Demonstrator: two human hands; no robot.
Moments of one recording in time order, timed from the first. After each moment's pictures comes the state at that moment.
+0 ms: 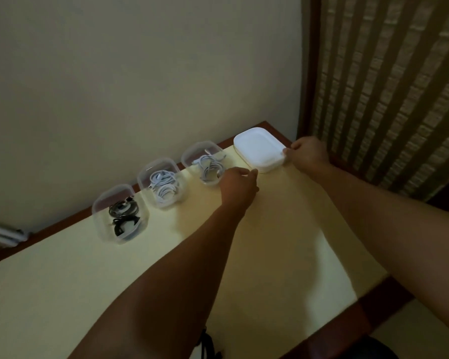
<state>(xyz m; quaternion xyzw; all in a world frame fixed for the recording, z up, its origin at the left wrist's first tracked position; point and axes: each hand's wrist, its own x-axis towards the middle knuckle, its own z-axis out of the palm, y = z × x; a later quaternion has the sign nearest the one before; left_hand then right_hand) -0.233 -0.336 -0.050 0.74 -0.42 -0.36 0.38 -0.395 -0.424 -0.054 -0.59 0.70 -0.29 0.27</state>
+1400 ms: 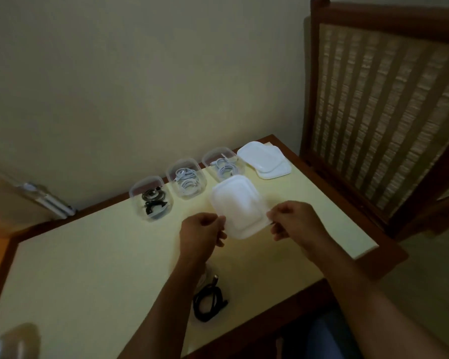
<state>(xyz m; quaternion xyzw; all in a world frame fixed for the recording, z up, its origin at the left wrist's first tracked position) -0.175 -0.136 0.002 0.73 -0.37 -0.35 0.45 -0.380 -0.196 0.001 -0.50 0.57 -0.34 0.55</state>
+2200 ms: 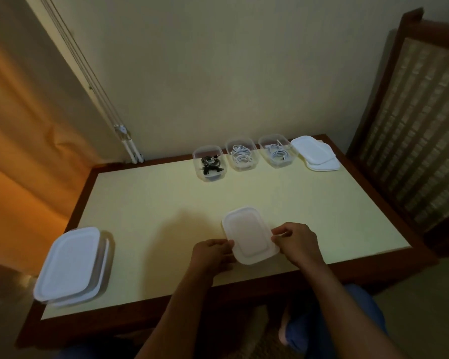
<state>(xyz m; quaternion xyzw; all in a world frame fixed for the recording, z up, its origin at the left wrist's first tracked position) -0.125 0.022 -0.040 0.70 -0.10 -0.50 0.50 -0.308 -0.079 -0.026 -0.67 0.60 -0.19 0.40</state>
